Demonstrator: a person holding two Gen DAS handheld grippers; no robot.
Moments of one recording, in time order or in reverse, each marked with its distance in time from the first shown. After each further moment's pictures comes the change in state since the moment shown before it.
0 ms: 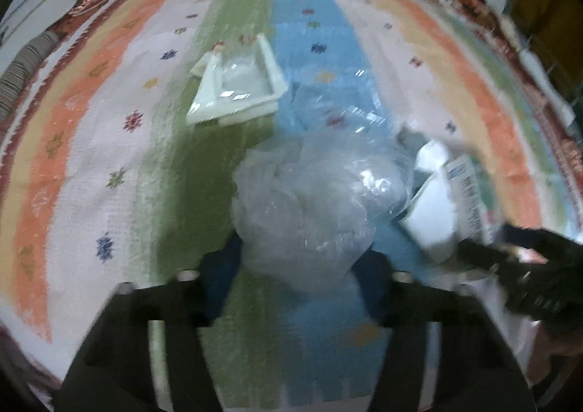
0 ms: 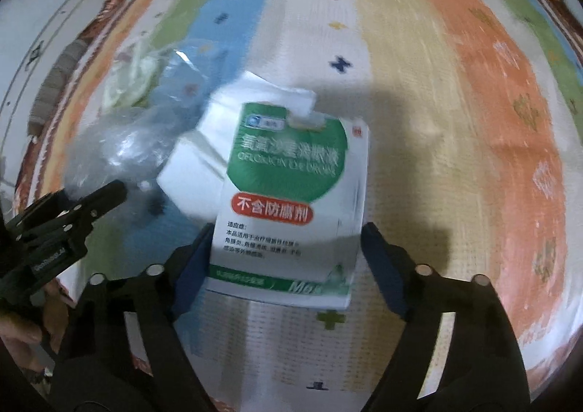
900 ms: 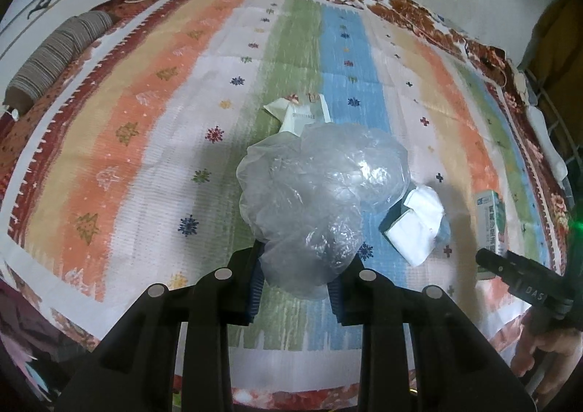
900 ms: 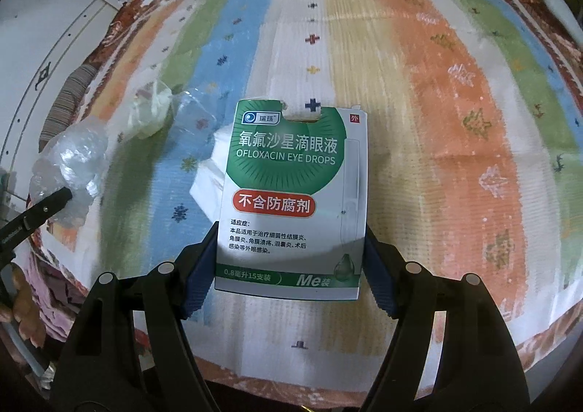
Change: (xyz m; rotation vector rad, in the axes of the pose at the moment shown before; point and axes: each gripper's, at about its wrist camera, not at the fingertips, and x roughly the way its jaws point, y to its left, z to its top) left arm -0.092 0.044 -0.003 -0.169 -0.075 -0.013; right arm -0.070 -0.013 -0.004 0.006 -0.105 0.009
